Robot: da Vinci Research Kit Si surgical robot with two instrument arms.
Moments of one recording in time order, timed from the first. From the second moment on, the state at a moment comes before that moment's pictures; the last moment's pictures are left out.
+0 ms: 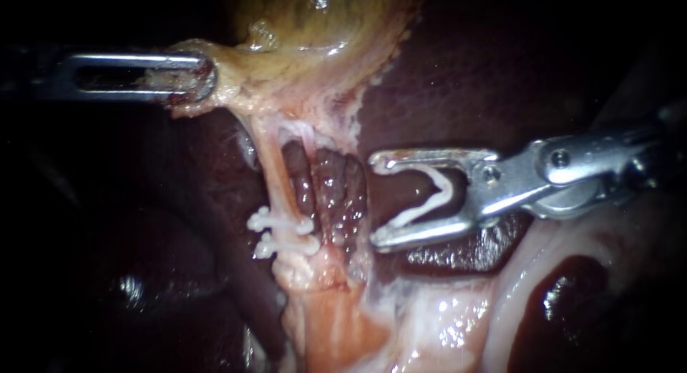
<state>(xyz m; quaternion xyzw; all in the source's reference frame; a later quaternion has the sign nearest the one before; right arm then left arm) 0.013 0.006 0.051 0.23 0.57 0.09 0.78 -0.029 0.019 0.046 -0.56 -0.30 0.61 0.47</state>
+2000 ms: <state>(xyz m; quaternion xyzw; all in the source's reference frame) 0.025 0.009 0.056 0.35 0.61 0.18 0.69 -0.029 0.018 0.046 -0.56 -0.30 0.61 0.47</state>
